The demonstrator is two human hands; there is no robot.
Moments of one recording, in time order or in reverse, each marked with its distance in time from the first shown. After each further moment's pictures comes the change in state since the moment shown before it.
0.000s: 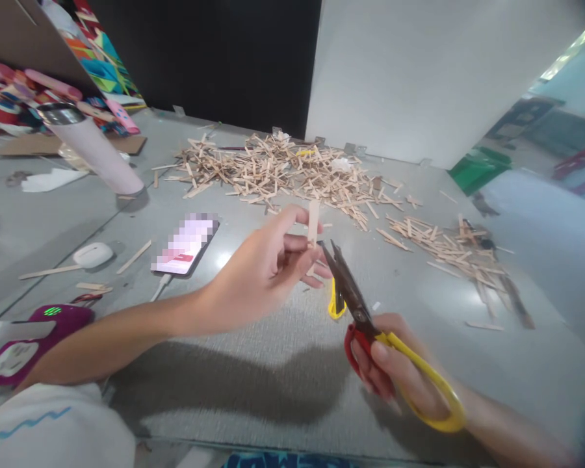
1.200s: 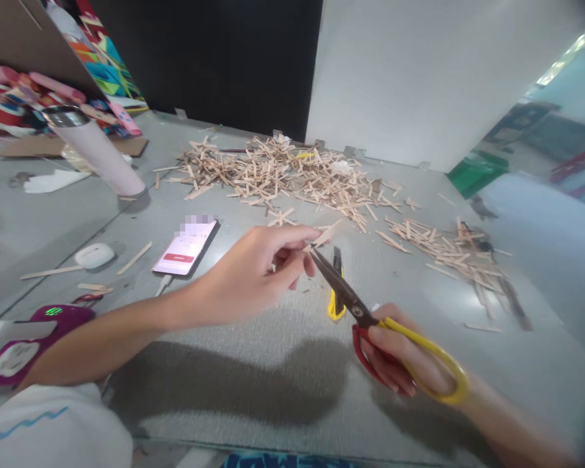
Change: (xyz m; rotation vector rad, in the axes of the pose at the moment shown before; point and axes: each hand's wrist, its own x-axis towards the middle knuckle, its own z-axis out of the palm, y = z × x) left_hand 0.000 0.014 -0.014 0.413 -0.027 0.038; right_hand 0.006 -0.008 -0.021 -0.026 -0.074 0.102
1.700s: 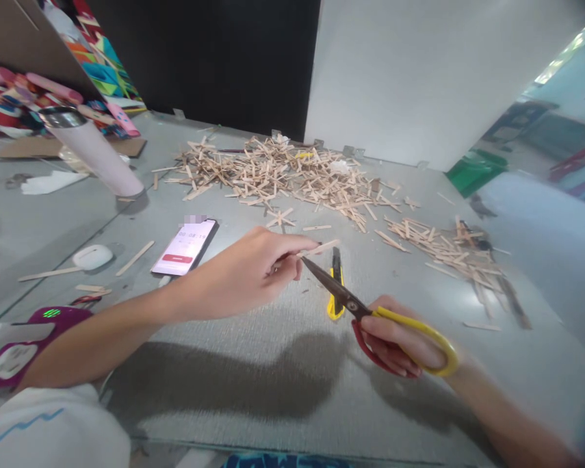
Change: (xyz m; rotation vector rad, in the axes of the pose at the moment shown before) left_hand 0.002 -0.008 -0.011 0.306 -0.098 0.109; right_hand 0.011 -0.001 -0.021 -0.002 -0.090 0.029
